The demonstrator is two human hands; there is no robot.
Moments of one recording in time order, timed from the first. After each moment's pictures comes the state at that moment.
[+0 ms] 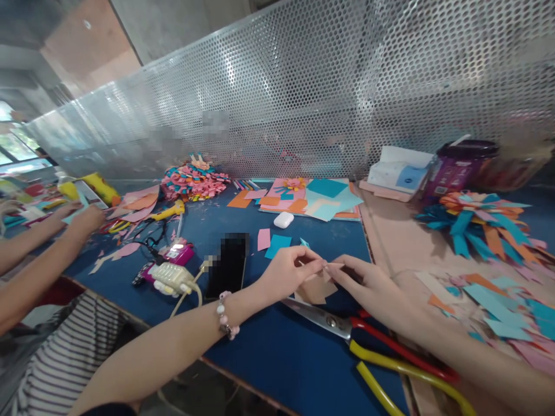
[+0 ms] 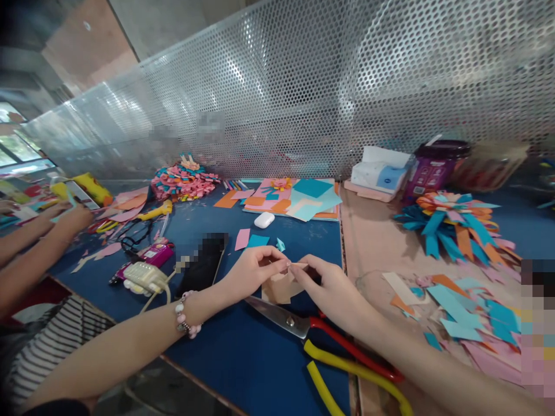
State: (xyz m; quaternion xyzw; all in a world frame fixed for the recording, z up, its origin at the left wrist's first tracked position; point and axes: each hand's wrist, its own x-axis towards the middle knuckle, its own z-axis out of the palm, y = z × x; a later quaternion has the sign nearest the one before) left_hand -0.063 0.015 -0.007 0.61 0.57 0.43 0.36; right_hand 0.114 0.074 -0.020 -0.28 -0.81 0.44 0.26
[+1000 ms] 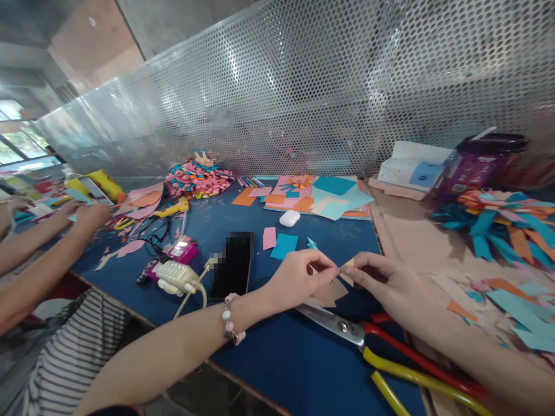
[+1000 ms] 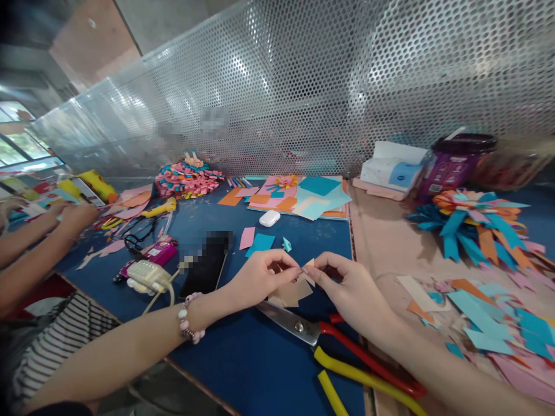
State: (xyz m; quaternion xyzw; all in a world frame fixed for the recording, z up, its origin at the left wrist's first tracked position) left_hand -0.056 0.010 -0.001 0.64 0.58 0.39 0.32; right_hand 0.115 0.072 -0.006 -0.34 -0.77 0.46 0.29
